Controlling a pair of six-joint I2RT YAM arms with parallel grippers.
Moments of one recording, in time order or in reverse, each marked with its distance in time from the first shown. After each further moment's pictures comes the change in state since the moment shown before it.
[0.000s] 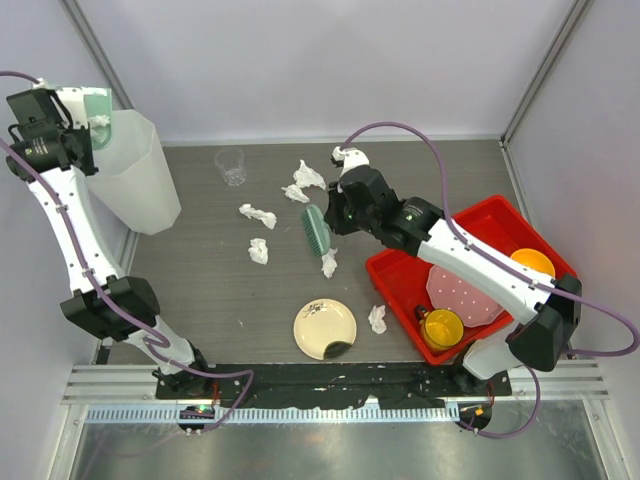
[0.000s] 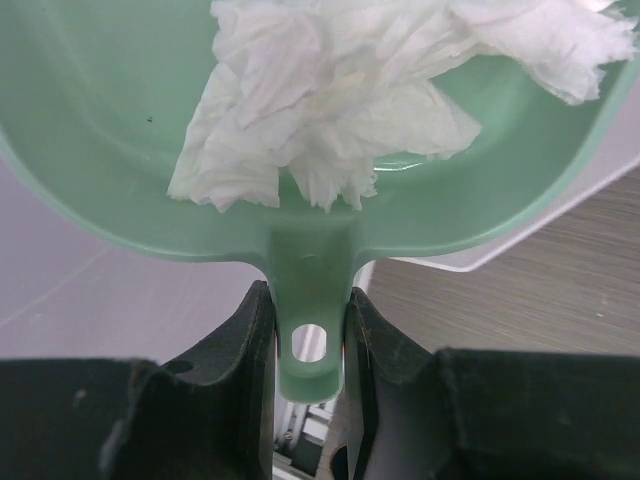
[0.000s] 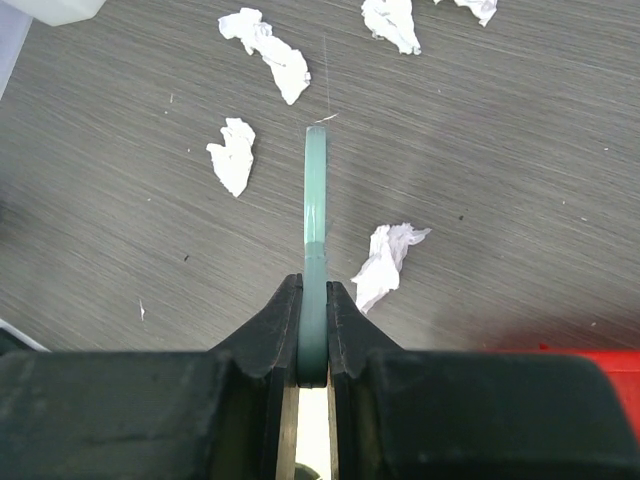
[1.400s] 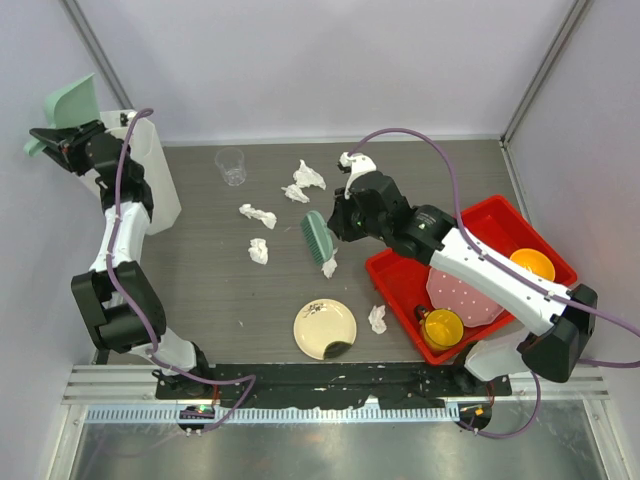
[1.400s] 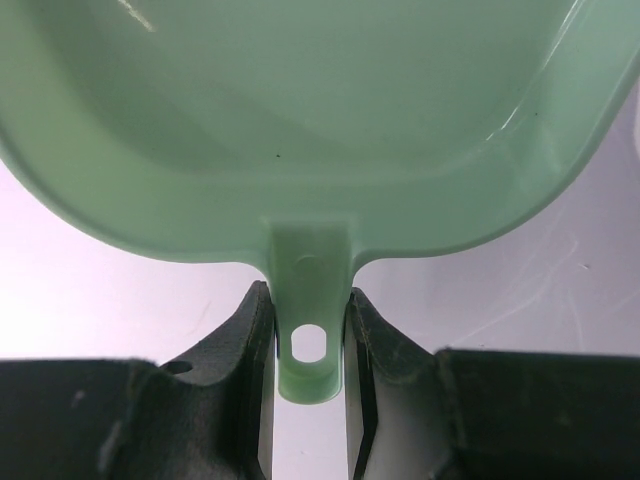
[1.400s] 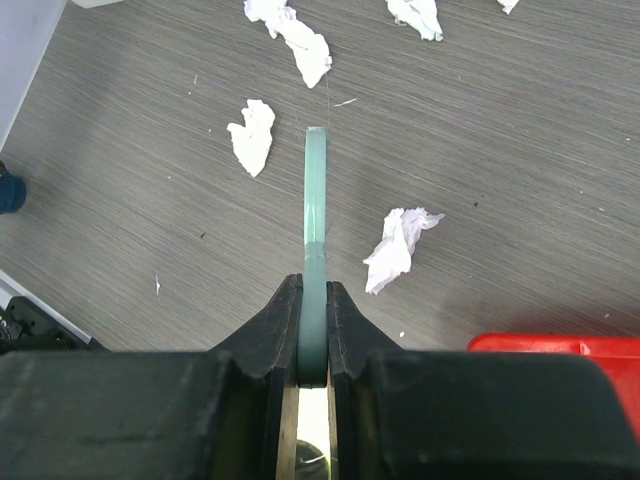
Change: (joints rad) left arm -0.179 -0.108 -0.880 1.670 -0.720 1.559; right arm 0.000 -0.078 -0.072 0.017 -0.060 -0.006
